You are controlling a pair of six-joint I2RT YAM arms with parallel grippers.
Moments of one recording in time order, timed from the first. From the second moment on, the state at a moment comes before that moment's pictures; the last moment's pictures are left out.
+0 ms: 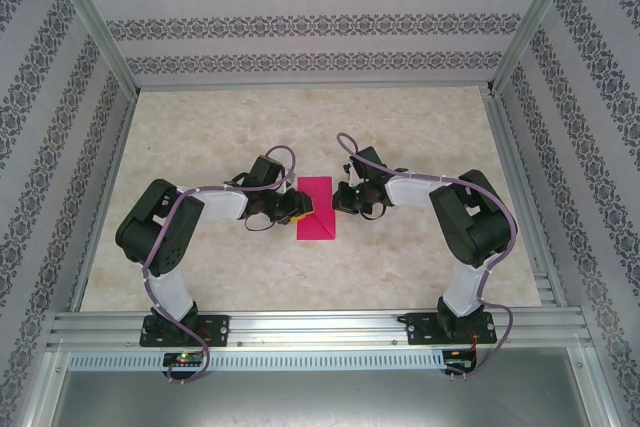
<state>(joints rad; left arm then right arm) -0.51 1.79 0.86 -0.01 0.57 -0.88 0.51 1.83 0.96 -0.20 -0.40 0.61</state>
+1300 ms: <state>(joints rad) -0.57 1.79 1.18 -0.42 0.41 -0.65 0.28 1.39 0.88 -0.30 -0.25 0.56</state>
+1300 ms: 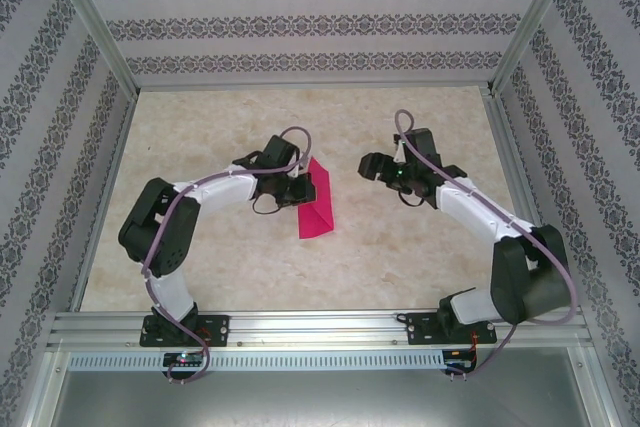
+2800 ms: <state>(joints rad) -0.89 2.40 1.94 -1.28 -0.71 -0.60 0.07 1.23 0.73 -0.31 -0.23 0.53</state>
